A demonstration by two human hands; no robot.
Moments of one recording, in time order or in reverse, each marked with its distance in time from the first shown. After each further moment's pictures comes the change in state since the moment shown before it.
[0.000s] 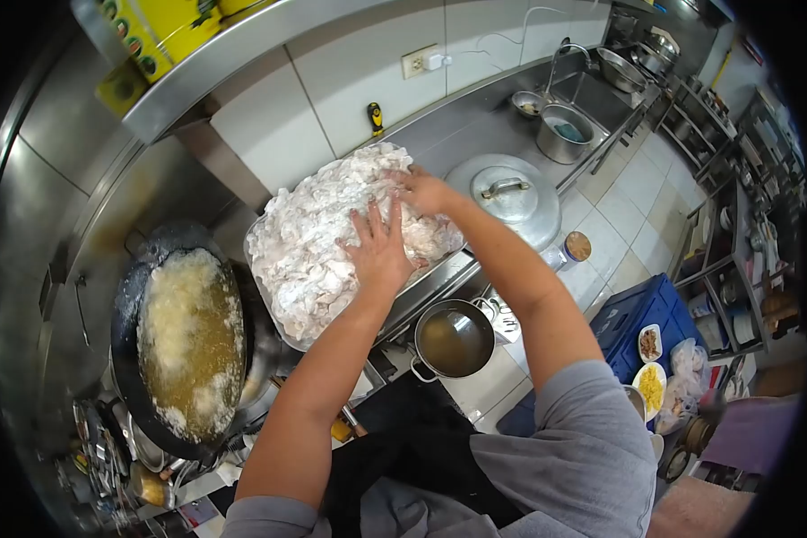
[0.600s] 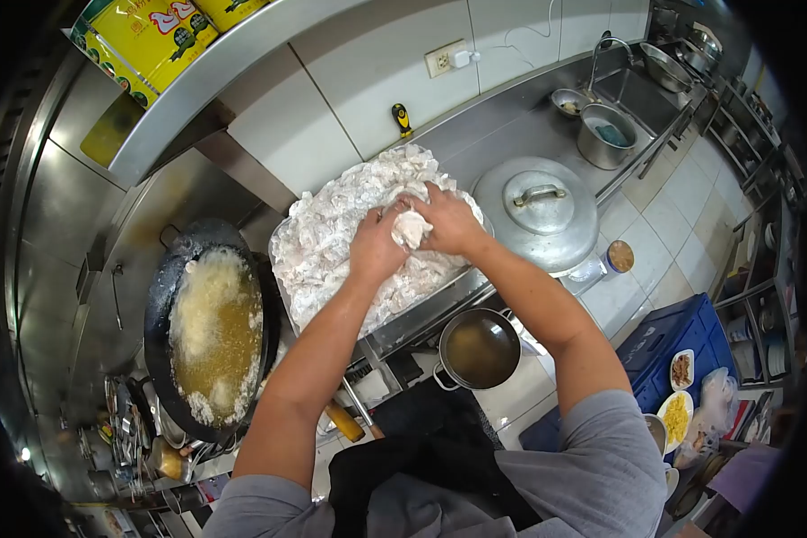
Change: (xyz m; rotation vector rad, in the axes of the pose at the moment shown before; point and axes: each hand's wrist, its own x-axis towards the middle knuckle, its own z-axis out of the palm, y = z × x) left_hand 0.047 -0.045 0.023 -0.252 0.241 0.093; right_hand -0.056 -0.030 -0.008 -0.072 0.173 -0.168
